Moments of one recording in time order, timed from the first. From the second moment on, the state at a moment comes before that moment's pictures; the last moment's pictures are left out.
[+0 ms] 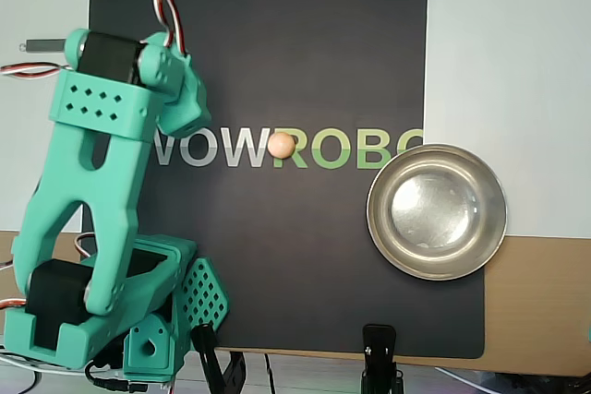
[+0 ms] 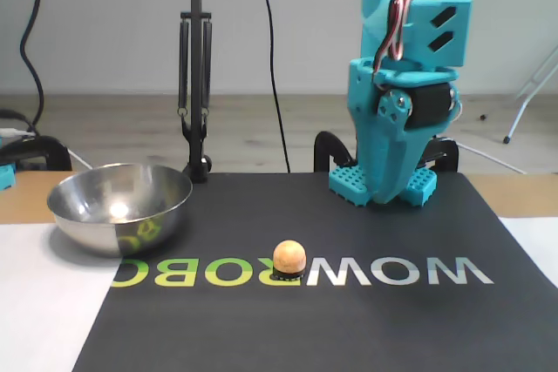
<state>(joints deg) 10.1 96.7 99.0 85.5 -47.5</state>
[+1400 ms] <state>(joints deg) 22.7 99.1 113.0 72.5 -64.8</state>
